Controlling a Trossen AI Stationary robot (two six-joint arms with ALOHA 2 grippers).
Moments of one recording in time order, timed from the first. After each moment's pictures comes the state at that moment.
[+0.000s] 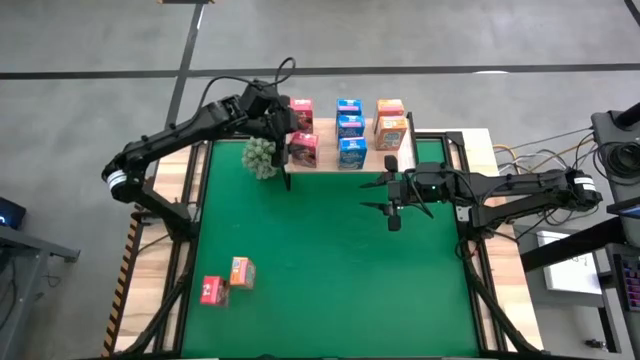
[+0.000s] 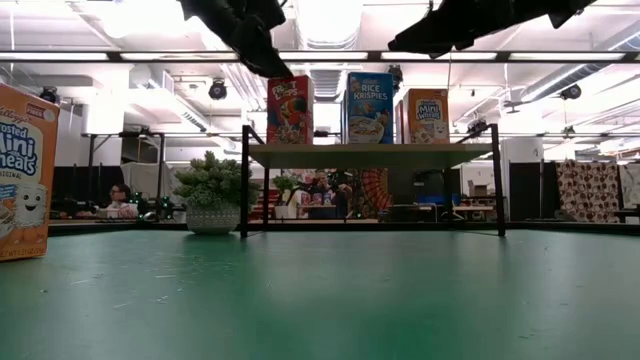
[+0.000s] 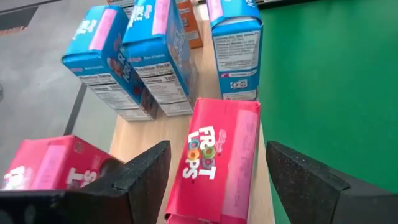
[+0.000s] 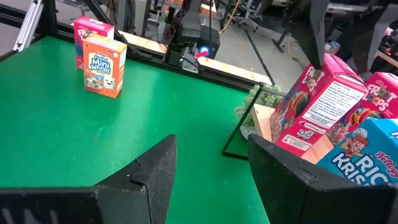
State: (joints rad) left arm 0.56 1.49 1.47 -0.66 0.27 0.52; right arm -0.07 1.05 0.73 0.06 -0.03 -0.33
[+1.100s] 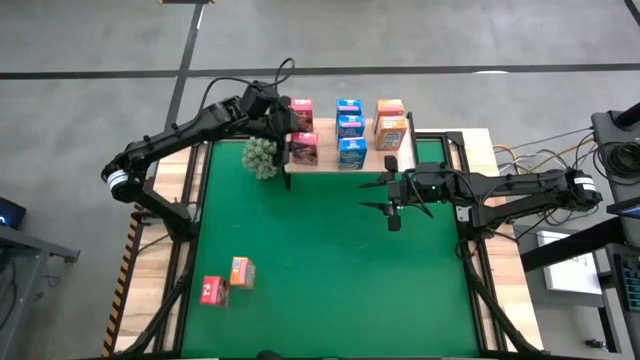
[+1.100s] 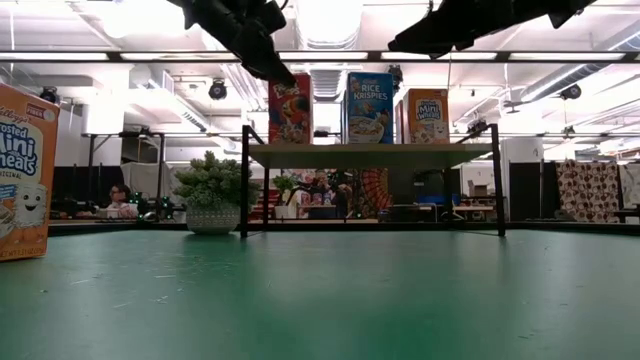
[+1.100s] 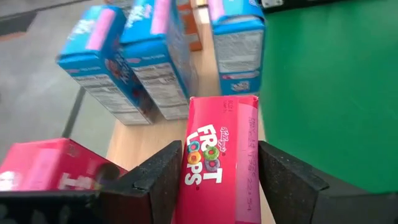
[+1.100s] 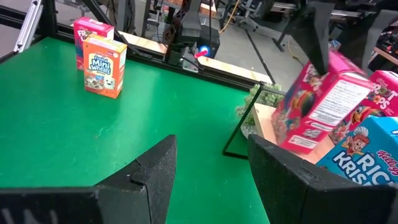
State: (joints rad) left arm 0.57 1.49 1.43 -0.60 0.30 0.52; right arm -0.07 1.05 0.73 0.06 -0.03 -0.32
